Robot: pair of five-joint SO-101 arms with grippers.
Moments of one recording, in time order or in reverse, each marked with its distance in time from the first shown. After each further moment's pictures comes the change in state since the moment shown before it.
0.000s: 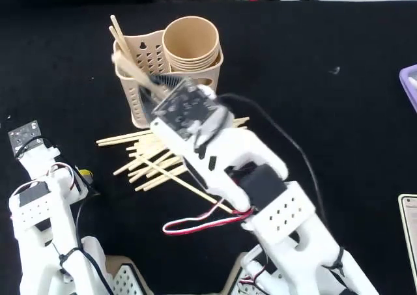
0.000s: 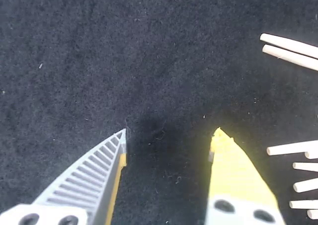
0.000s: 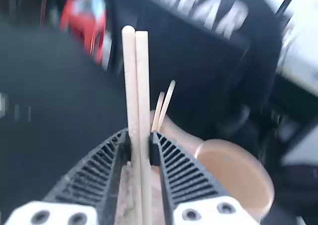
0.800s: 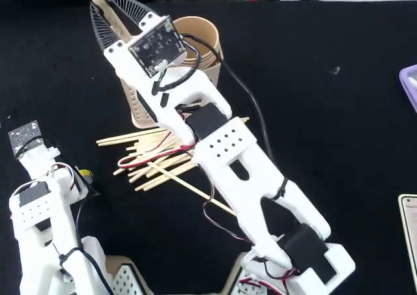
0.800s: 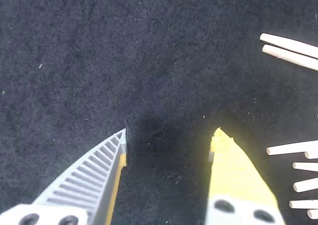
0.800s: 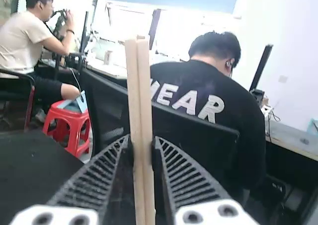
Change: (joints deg) left arm 0.0 0.0 0.0 0.0 0.0; right arm 0.6 35.8 -23.1 -27.9 -3.2
